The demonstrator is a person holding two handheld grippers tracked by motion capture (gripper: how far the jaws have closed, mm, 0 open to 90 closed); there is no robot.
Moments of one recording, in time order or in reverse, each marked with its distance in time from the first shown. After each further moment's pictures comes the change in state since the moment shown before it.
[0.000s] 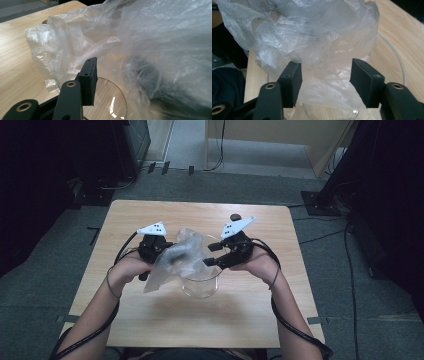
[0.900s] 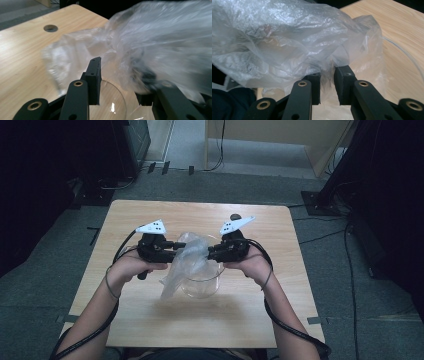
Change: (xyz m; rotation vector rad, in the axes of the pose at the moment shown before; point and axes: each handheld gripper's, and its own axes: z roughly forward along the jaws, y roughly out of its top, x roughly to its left) left arm -0.005 0.009 -0.012 -0.017 0.019 0.022; right arm -0.008 -0.005 0.014 -0.072 0.051 0.147
